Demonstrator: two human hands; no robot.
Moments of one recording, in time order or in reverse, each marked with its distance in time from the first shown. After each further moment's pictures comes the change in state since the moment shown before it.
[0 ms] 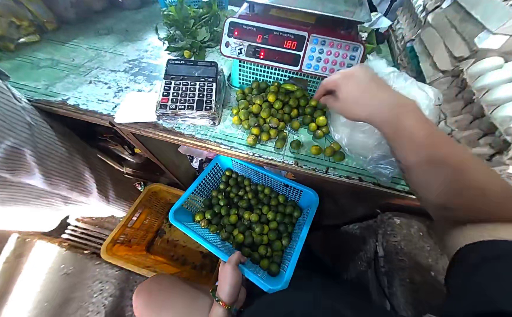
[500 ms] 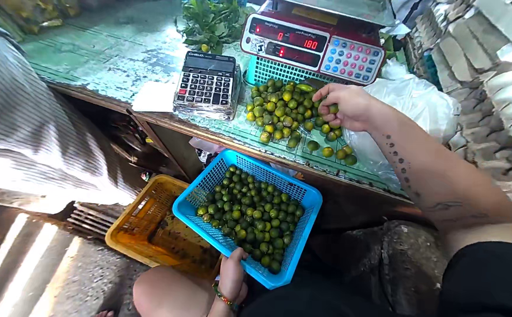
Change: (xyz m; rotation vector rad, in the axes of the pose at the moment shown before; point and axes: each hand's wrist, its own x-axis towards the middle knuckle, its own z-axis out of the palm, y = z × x) left_hand -0.002 0.004 -0.007 -0.029 0.030 0.001; right_hand 0.022 -0.012 0.041 1.086 -0.217 0.416
